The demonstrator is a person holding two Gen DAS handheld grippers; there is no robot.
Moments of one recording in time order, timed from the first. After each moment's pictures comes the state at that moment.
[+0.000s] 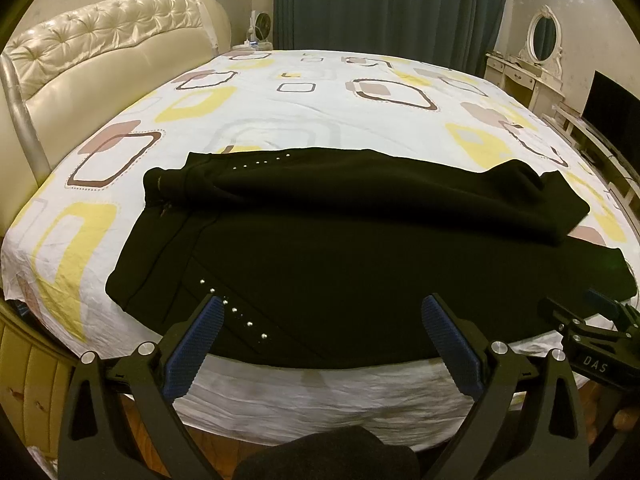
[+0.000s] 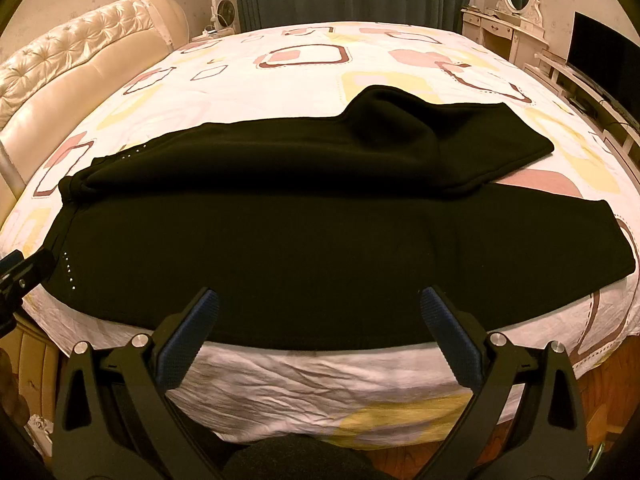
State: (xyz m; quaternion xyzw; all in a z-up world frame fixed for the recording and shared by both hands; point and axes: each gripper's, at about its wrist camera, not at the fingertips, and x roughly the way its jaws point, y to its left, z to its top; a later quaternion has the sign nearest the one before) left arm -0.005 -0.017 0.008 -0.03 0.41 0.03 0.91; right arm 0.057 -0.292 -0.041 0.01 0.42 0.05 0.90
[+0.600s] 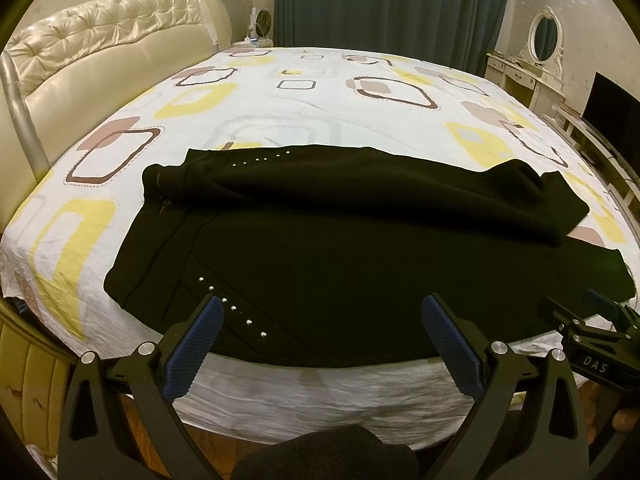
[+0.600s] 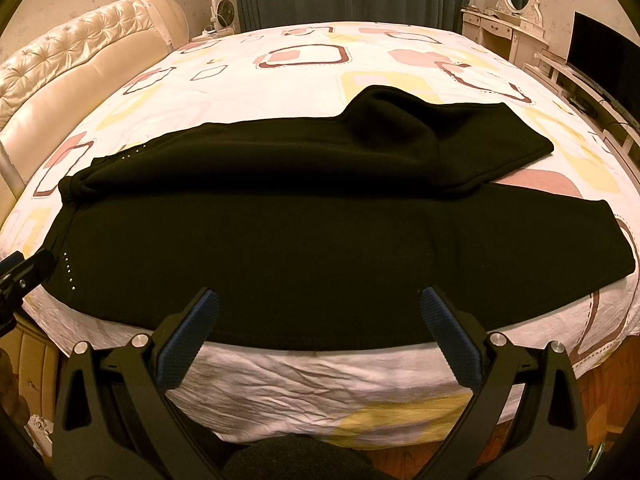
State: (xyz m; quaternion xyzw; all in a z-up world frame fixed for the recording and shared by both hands) left arm -0.004 -0.013 0.003 -0.03 0.41 0.03 0.91; right arm 0.056 -0.293 -0.039 0.01 0.42 0.05 0.90
